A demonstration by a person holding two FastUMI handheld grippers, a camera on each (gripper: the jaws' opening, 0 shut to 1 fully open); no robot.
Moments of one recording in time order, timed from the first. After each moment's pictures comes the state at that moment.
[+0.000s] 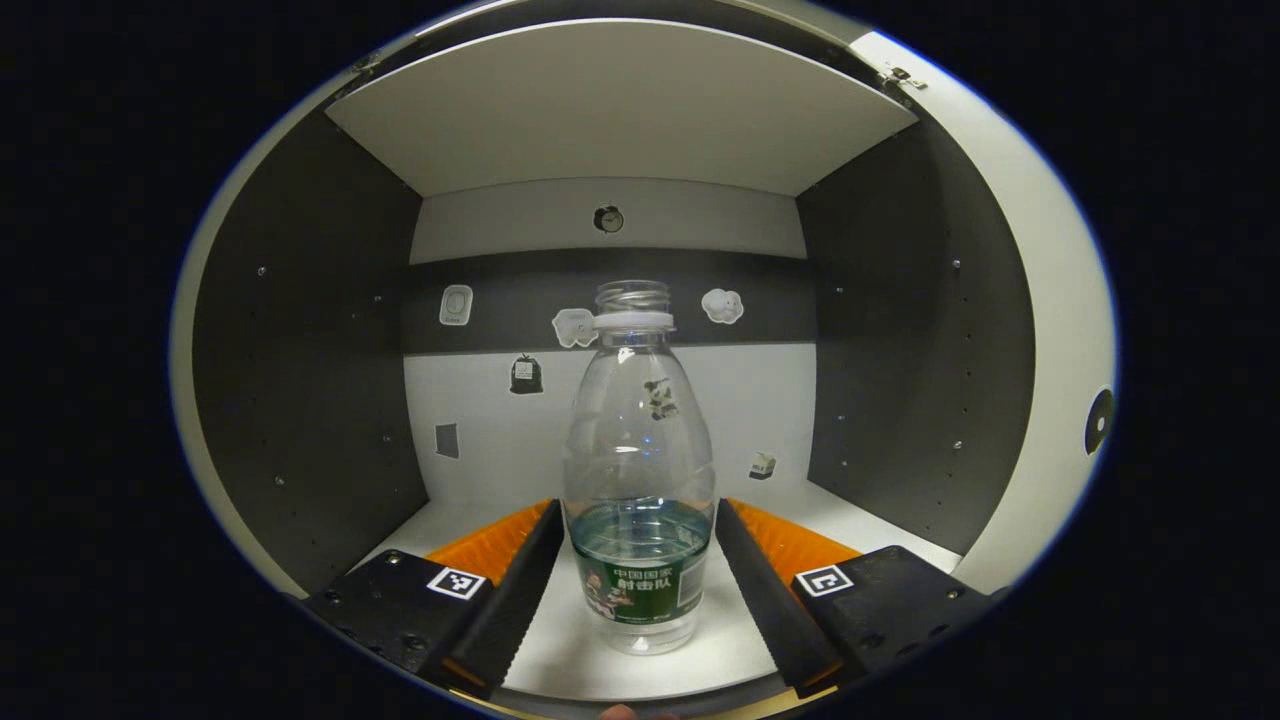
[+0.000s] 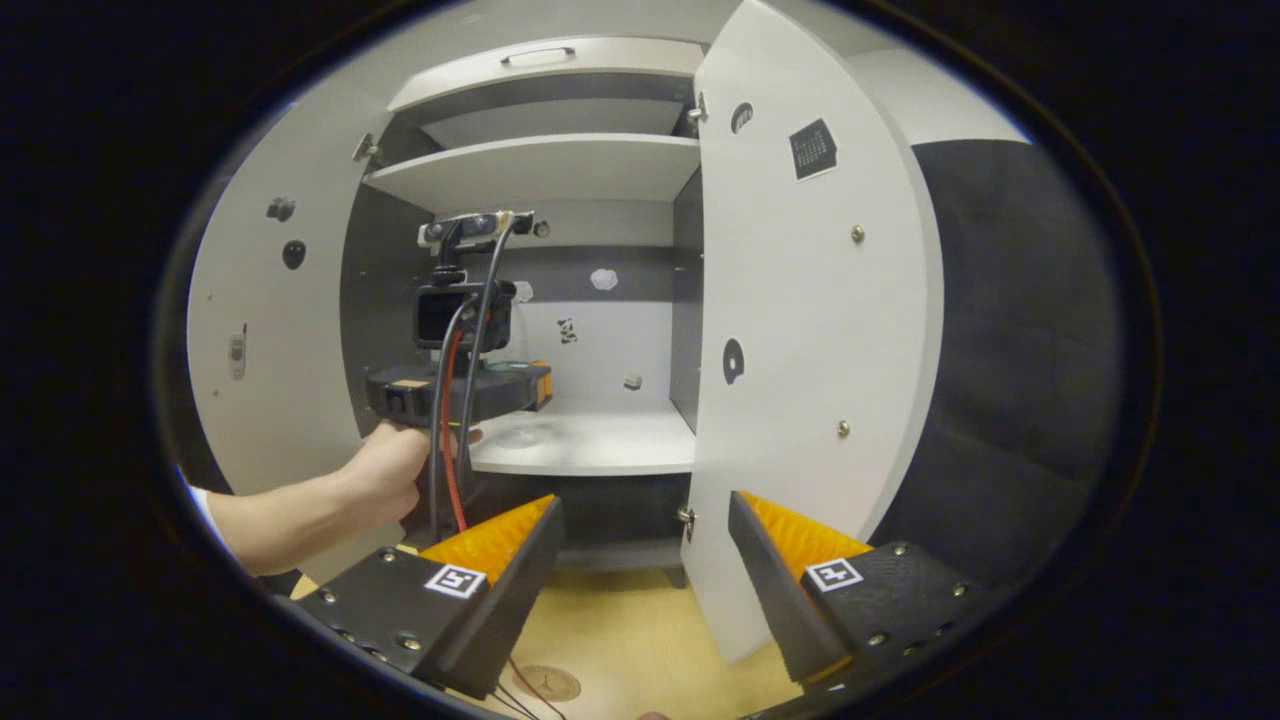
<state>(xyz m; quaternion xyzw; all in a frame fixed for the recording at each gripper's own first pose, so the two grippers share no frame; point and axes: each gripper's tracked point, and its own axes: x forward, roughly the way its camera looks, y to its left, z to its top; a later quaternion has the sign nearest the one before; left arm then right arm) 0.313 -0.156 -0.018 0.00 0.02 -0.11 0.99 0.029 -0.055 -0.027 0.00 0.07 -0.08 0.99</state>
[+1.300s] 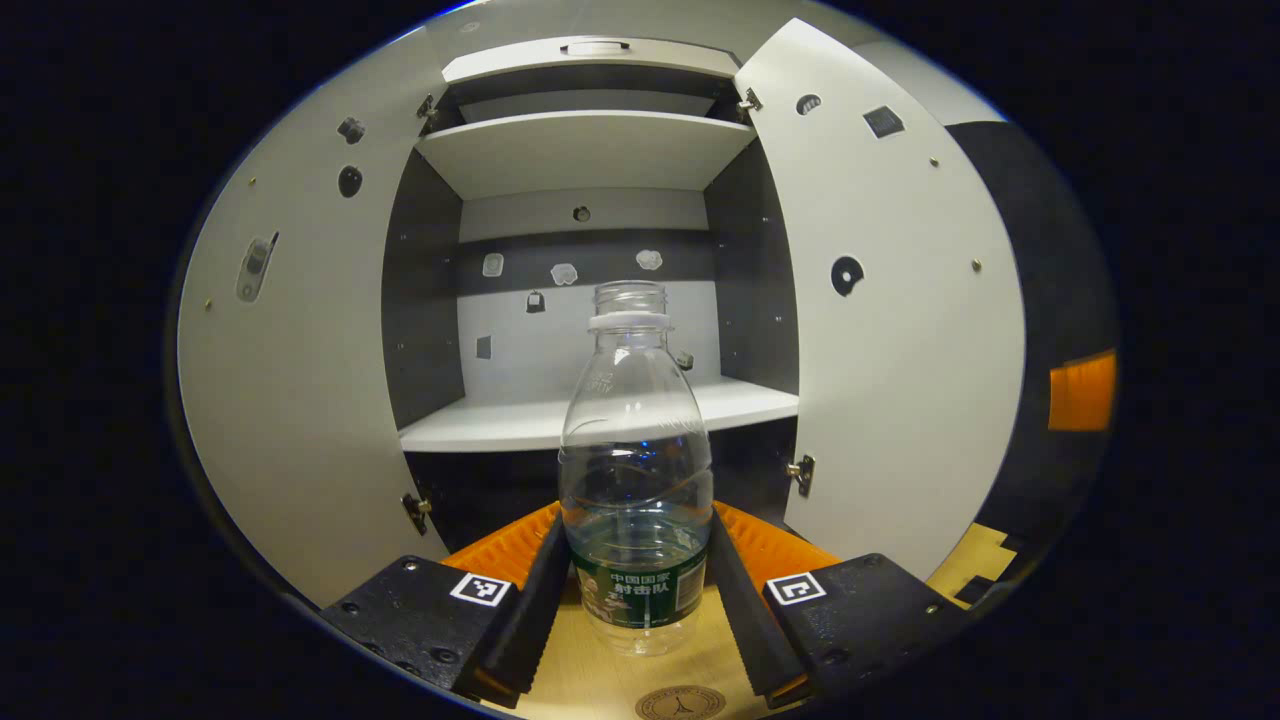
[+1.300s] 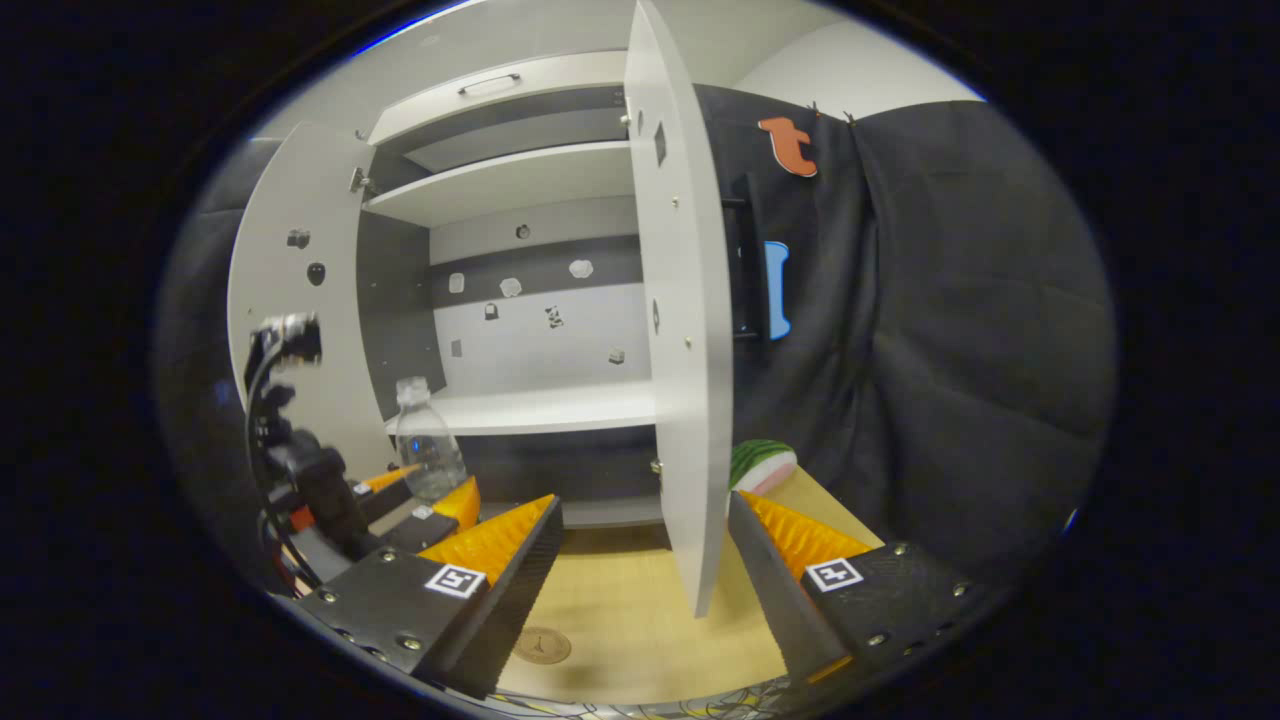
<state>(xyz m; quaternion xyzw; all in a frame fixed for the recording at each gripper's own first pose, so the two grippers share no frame) 0.041 -0.162 -0.136 0.01 0.05 -0.13 0.99 -0.057 -0.119 -0.058 0.05 0.08 -0.06 0.99</state>
